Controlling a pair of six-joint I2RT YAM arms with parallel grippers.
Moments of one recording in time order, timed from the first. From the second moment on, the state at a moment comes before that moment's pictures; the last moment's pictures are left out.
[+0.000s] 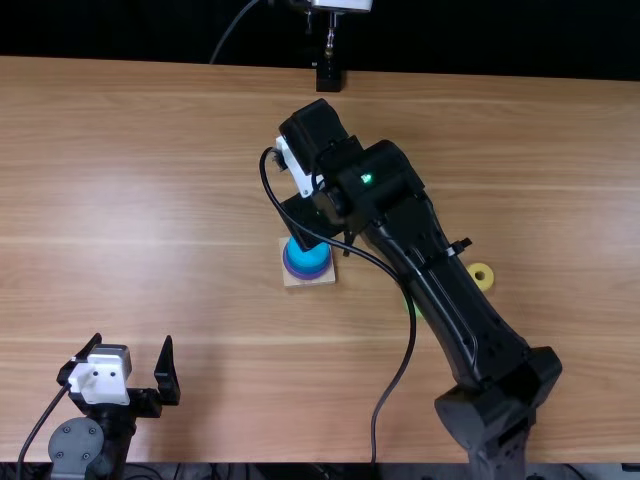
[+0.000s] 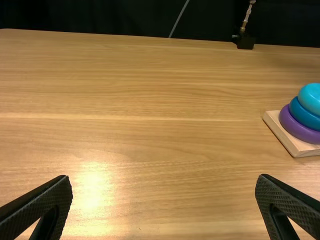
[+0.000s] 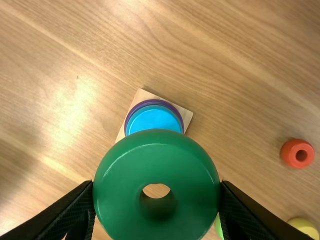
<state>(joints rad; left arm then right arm) -0.05 0.01 0.10 -0.38 0.01 -0.10 0.59 2.13 2.28 -1.37 0.02 -0.02</state>
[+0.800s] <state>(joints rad) -0.05 0.01 0.10 -0.38 0.01 -0.10 0.60 2.20 2.28 -1.37 0.02 -0.02</state>
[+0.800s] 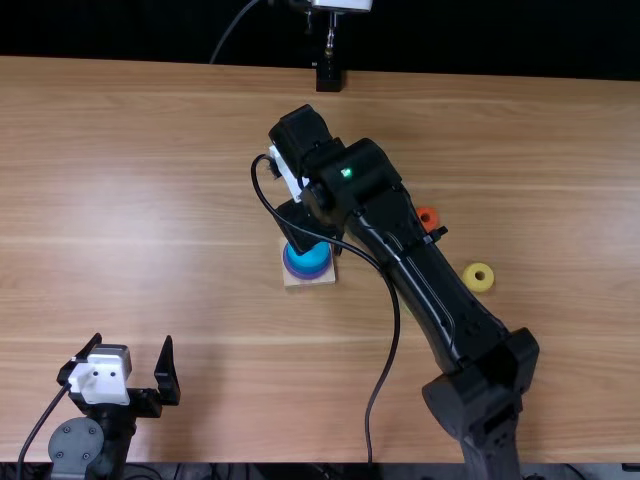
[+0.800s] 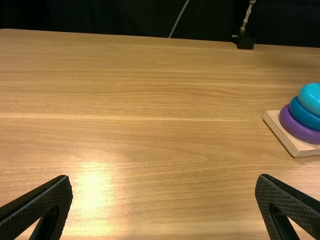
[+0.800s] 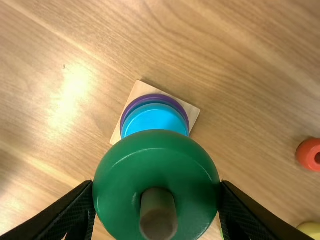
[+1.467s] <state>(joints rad) -0.05 0.01 0.11 -0.38 0.01 -0.10 0.62 2.20 2.29 -1.36 0.02 0.06</state>
